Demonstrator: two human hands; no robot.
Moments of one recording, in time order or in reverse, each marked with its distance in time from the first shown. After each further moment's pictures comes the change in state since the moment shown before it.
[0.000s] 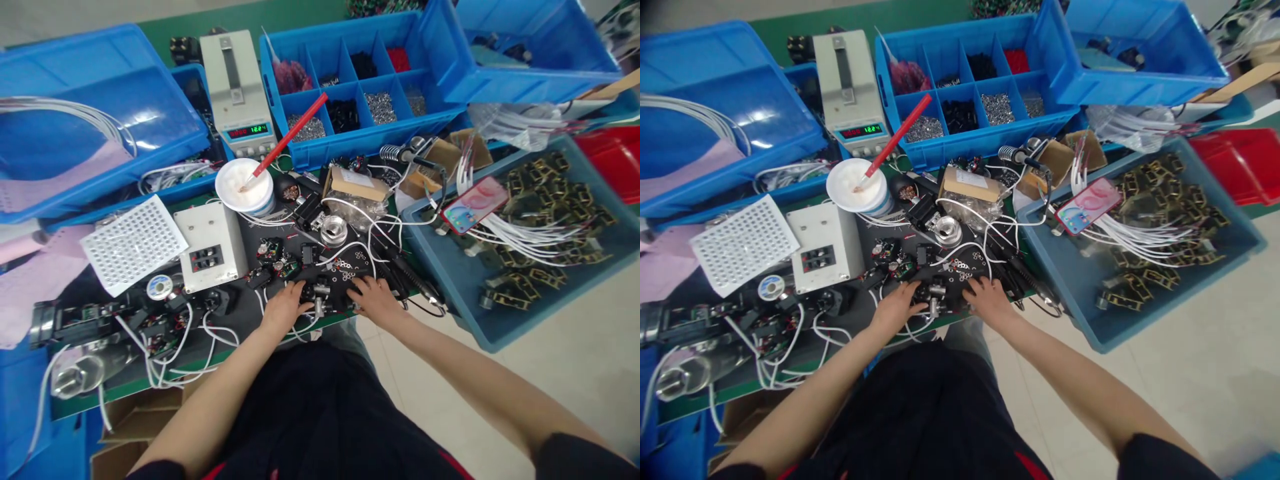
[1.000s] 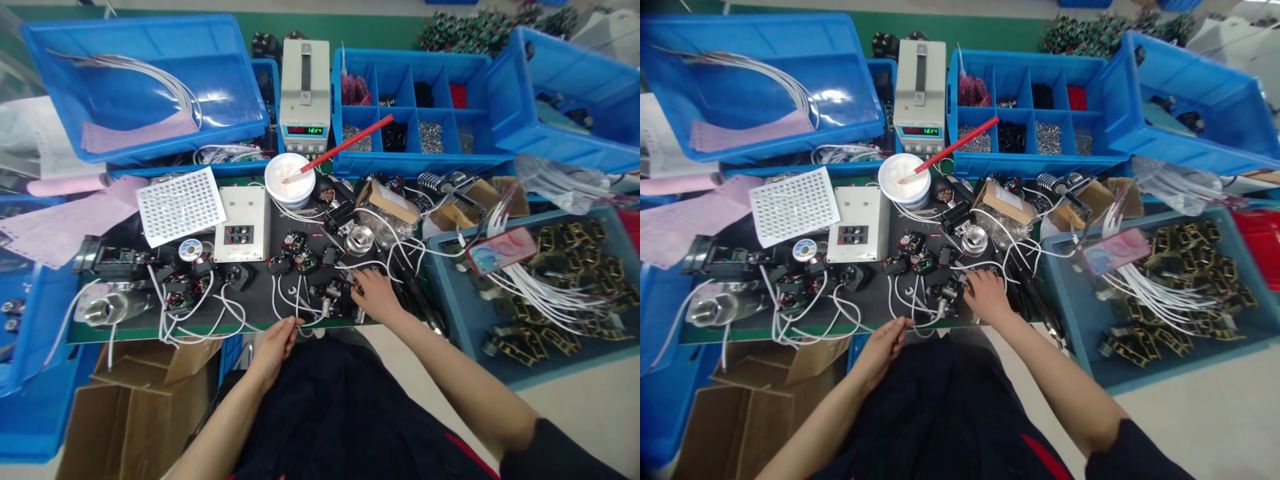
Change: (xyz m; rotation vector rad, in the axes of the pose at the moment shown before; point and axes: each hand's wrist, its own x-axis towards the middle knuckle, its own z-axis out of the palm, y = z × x) left_hand -0.088 0.014 0.023 -1.676 0.088 -0.610; right_hand 0.049 -0.011 -0.051 0.179 -0.032 0.096
